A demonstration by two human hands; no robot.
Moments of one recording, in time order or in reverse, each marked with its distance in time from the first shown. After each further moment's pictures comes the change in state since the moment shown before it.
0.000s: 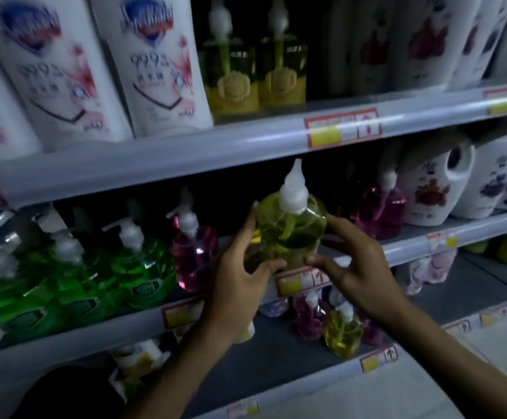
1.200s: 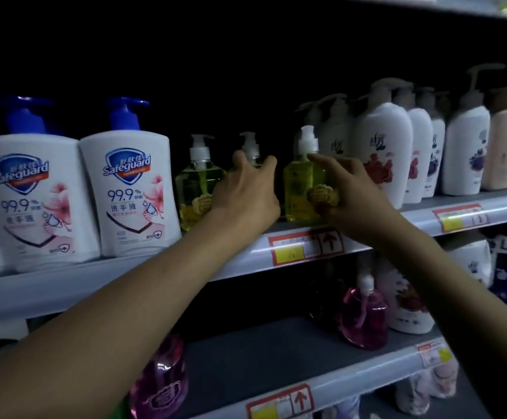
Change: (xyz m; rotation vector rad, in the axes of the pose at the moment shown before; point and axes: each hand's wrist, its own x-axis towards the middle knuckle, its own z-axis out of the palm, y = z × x) left_hand 0.212 0.140 0.023 1.113 0.024 0.224; right_hand 0.204 -0.018 -0.112 -0.468 0.009 -0.058
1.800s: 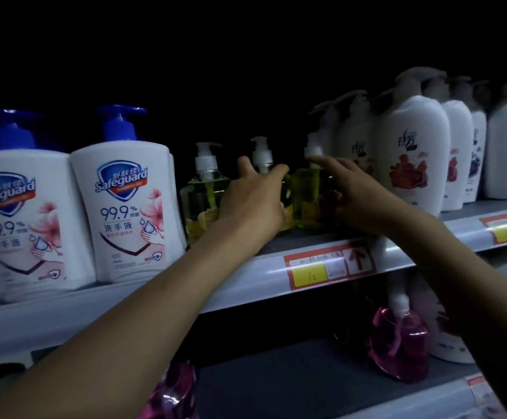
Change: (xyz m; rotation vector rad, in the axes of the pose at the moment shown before) left_hand 0.022 -0.013 0.022 -0.071 0.082 -0.028; right_hand 0.052 0.021 0.022 0.060 -0.109 -0.075
